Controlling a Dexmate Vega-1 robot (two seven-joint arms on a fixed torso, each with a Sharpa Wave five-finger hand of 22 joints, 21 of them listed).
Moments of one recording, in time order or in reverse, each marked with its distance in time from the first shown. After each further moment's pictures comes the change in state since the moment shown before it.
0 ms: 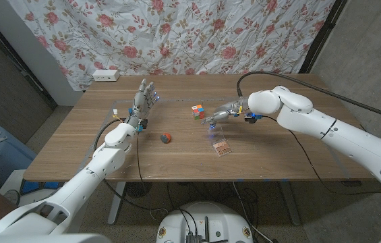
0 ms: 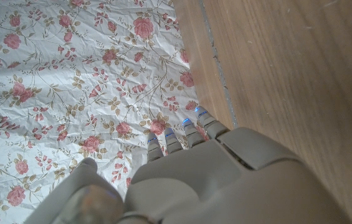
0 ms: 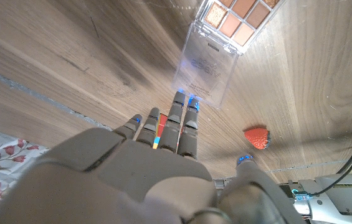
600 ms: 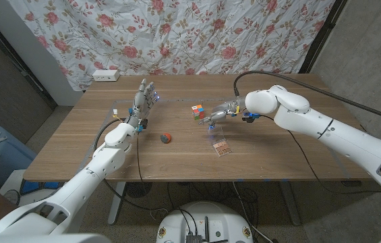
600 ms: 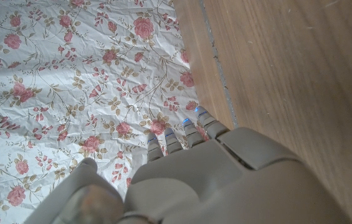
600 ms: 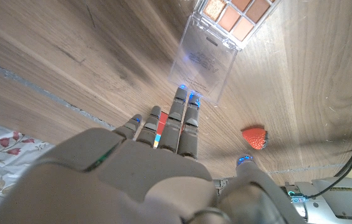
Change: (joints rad) left arm 0.000 0.000 0.000 -0.001 0.000 0.000 0.000; left_hand 0.000 0.000 0.000 0.000 0.000 0.000 0.000 0.000 0.000 0.000 0.000 0.000 0.000 0.000 0.000 0.000 0.000 0.000 0.000 0.000 0.000; right arm 0.006 0.017 -0.008 -0.005 -0.033 0.002 0.012; right_hand 0.008 -0.008 -0.011 0.011 0.008 0.066 0.013 0.016 0.005 0.076 0.000 0.023 0.014 0.037 -0.008 0.008 -0.004 0.004 -0.004 0.000 0.000
